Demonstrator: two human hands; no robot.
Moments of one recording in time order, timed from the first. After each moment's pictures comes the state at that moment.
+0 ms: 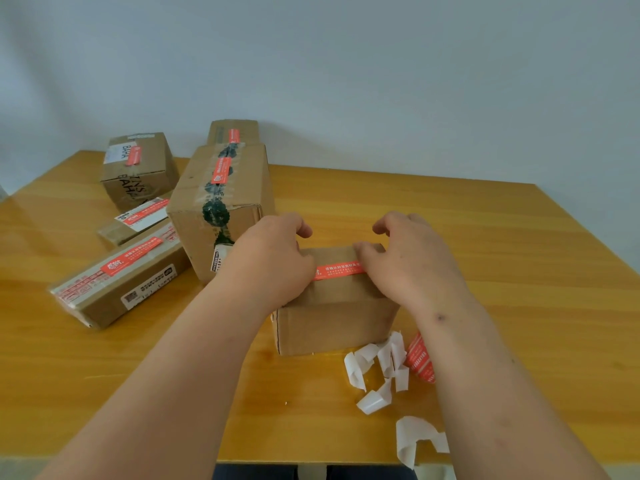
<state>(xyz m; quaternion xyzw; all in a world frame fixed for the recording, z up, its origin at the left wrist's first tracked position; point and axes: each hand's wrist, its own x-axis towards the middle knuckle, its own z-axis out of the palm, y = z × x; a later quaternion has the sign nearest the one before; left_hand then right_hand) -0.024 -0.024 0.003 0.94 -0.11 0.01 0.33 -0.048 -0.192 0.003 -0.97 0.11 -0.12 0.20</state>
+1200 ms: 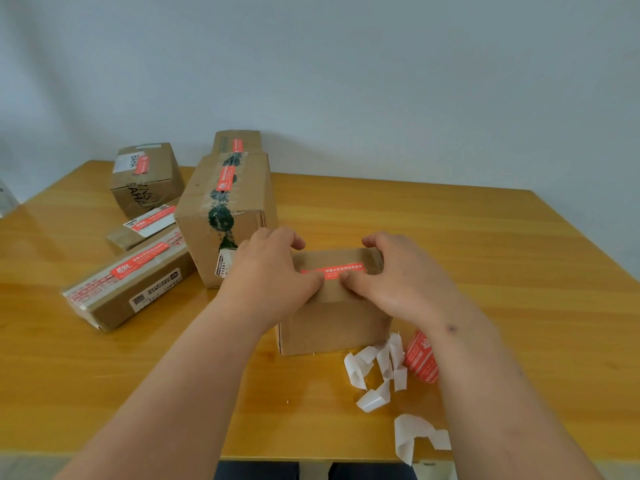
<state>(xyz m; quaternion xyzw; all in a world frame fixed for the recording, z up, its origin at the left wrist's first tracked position) -0.034 -0.019 -0.010 0.95 -0.09 0.04 0.31 -0.063 -0.196 -0.001 -0.96 0.05 -0.03 0.26</state>
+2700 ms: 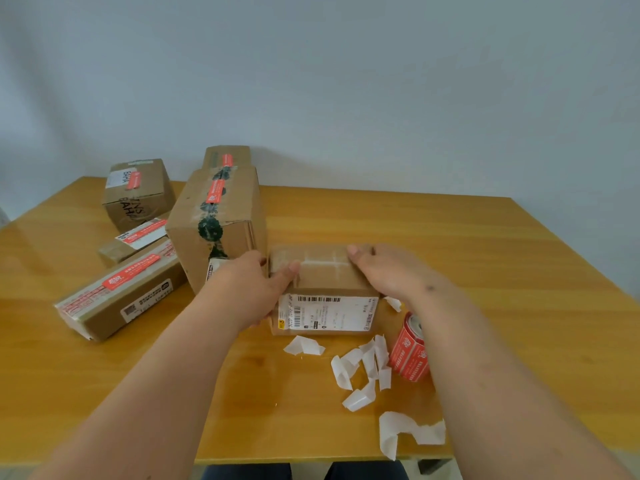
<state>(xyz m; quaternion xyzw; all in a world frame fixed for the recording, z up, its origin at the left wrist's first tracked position) -0.038 -0.012 -0.009 0.94 0.00 -0.08 0.32 -0.046 -0.210 0.008 -0.93 0.14 0.09 0.31</state>
